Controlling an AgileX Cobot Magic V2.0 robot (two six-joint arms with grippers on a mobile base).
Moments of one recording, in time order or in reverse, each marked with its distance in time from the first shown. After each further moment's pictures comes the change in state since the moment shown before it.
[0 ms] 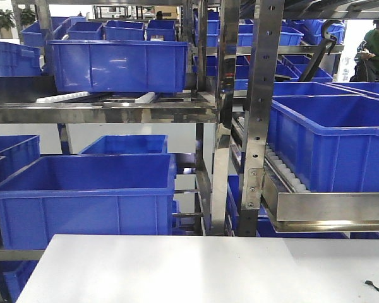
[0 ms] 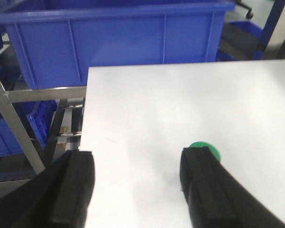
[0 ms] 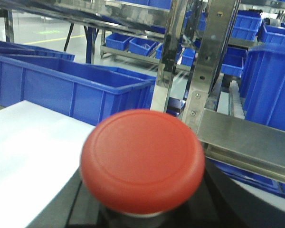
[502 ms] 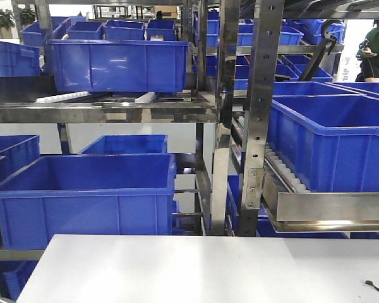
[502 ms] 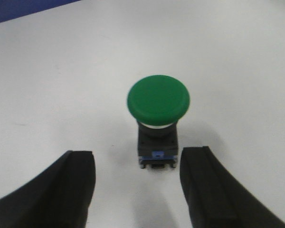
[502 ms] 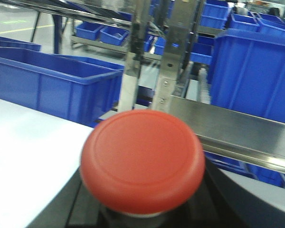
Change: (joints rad) left arm -0.040 0.722 0.007 0.433 -0.611 -0.172; right arm 0.000 0.000 0.001 -0.002 0.131 0.001
